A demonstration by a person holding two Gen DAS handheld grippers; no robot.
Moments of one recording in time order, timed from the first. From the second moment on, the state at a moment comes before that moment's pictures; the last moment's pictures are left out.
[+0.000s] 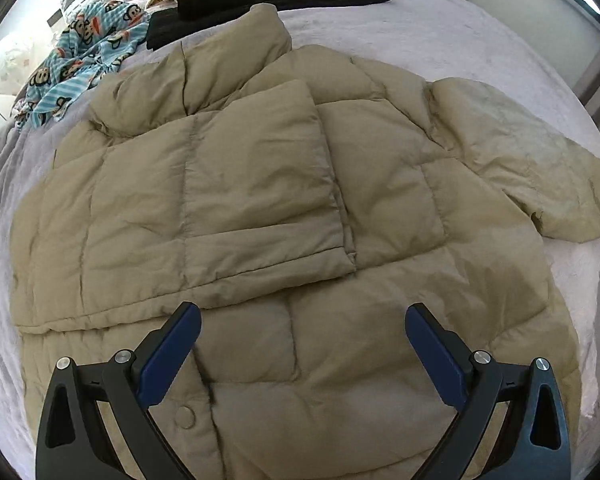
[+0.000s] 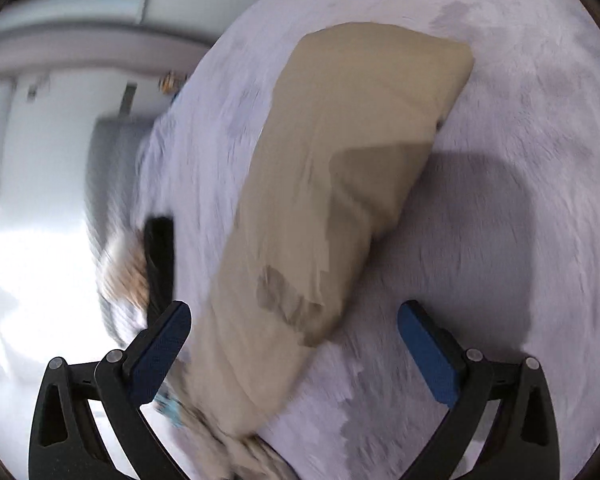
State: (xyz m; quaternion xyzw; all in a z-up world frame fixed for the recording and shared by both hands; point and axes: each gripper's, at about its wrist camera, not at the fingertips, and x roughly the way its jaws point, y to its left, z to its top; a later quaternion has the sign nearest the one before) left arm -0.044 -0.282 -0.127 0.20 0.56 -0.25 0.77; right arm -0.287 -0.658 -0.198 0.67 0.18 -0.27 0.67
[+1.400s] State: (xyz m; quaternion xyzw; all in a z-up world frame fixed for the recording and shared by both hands) left arm 0.070 -0.045 -0.101 0.10 0.52 -0.14 0.84; right arm 0.036 -0.294 -0.164 0.30 0.47 0.00 0.83
